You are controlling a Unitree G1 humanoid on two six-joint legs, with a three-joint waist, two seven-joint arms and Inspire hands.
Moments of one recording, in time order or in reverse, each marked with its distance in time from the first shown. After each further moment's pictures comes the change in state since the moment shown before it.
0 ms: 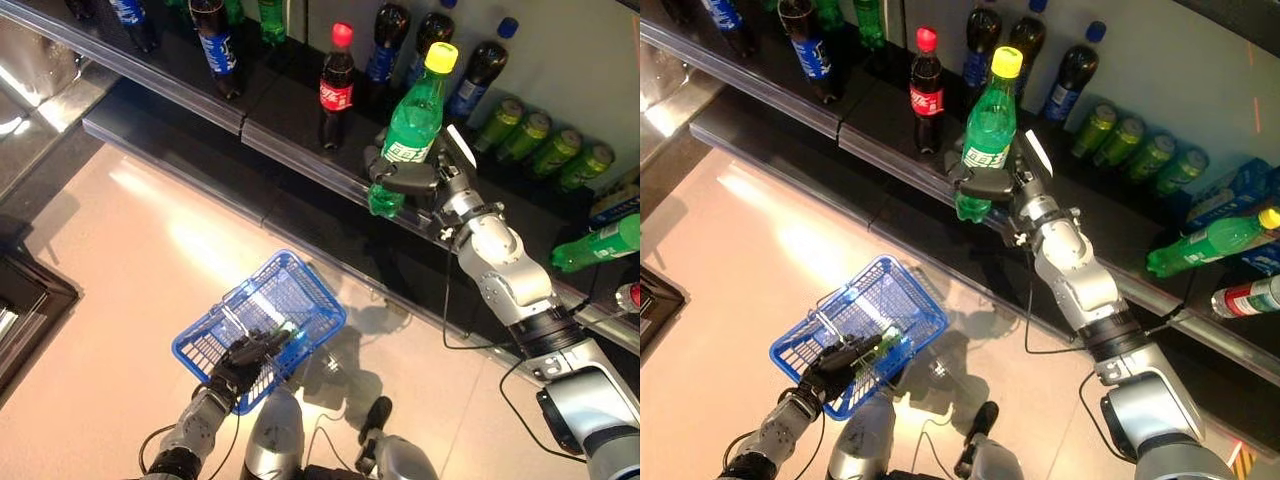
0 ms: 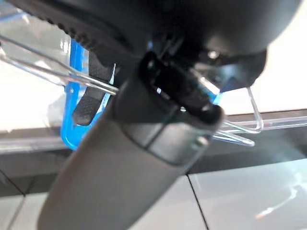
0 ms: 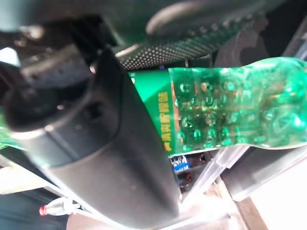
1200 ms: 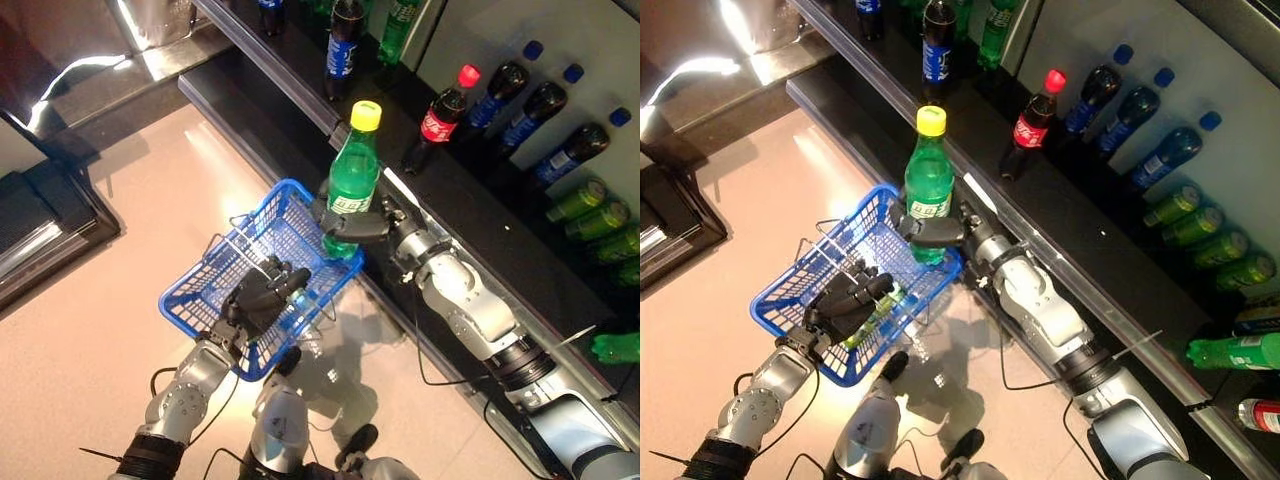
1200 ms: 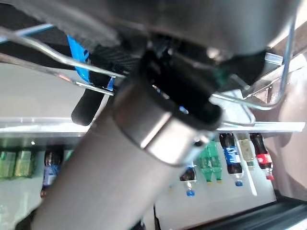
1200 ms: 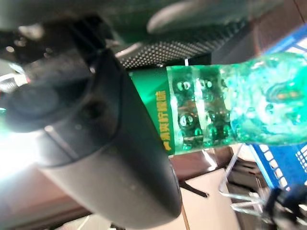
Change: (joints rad) left arm 0.022 0.139 -0.053 -0.603 -0.230 0.085 -0.003; right arm 0.098 0.081 0.153 -0.133 -0.020 -0.020 0.061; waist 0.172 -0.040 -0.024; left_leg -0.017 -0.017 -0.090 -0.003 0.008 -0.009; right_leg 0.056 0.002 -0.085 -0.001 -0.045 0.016
